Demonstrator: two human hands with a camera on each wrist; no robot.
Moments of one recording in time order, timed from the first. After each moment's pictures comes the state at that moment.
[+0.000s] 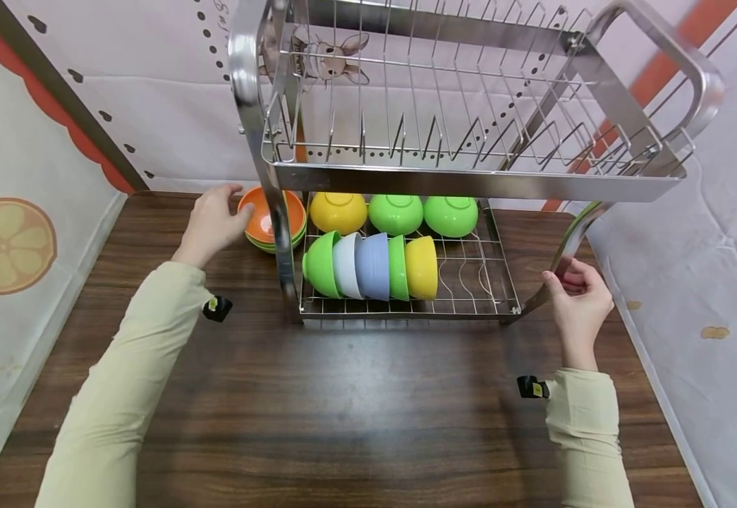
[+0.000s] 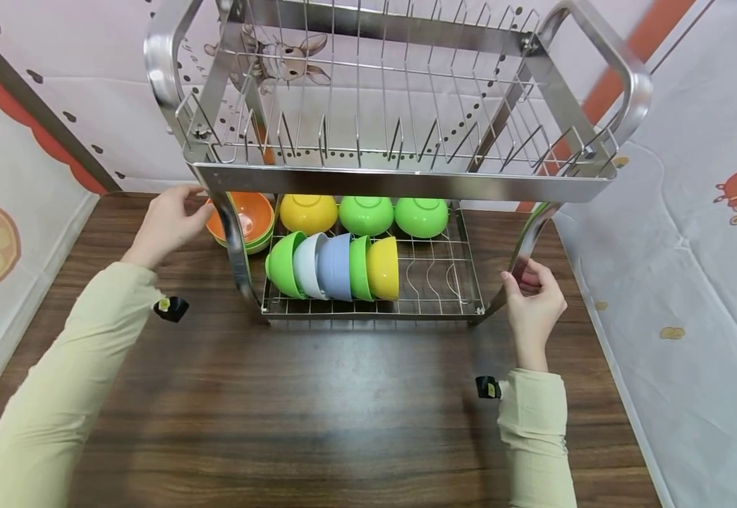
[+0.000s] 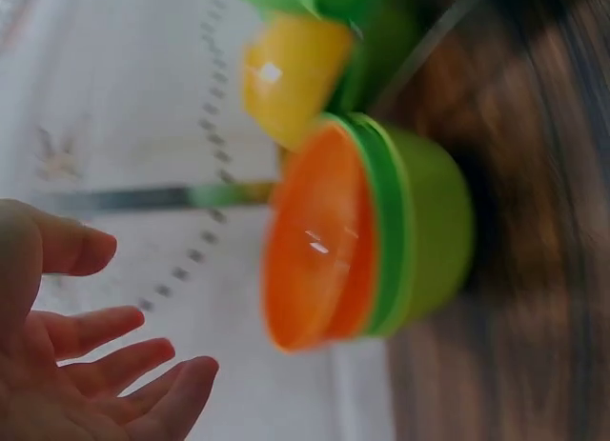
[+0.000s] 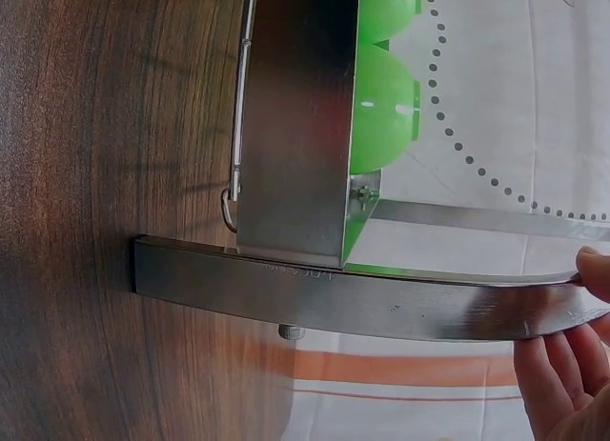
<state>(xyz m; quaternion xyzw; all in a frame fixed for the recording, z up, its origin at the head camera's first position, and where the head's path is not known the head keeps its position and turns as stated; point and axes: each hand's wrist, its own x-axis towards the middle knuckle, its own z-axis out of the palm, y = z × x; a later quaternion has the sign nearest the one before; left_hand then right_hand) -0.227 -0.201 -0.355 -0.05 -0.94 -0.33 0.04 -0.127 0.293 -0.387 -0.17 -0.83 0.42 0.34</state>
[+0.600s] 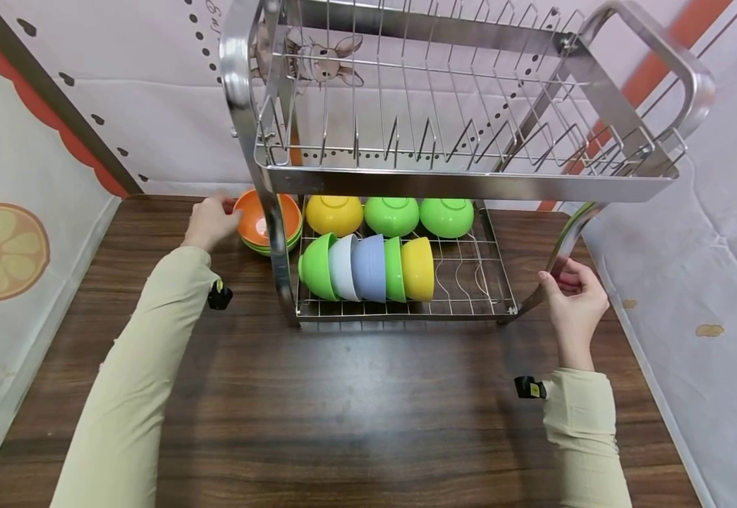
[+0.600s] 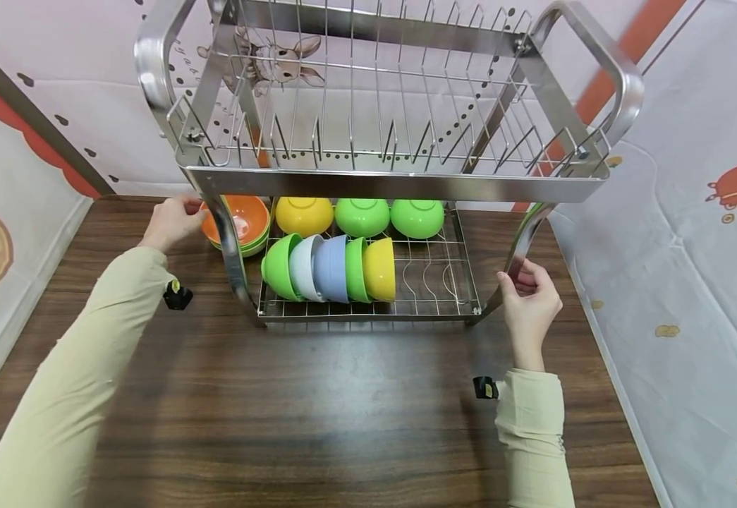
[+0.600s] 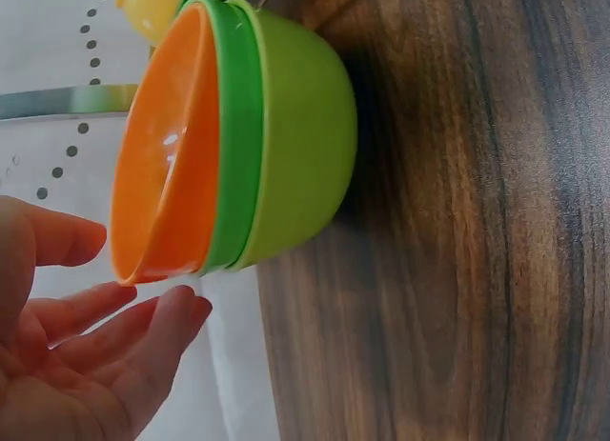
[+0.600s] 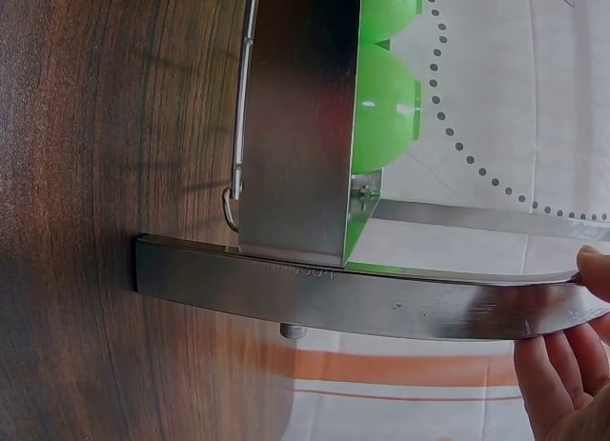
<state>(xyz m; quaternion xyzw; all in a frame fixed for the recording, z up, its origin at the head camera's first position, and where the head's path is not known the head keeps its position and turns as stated) -0.266 -0.220 -0.397 0.01 -0.95 -0.32 -0.01 -0.127 0.293 -0.388 -0.16 -0.82 0.43 0.35</state>
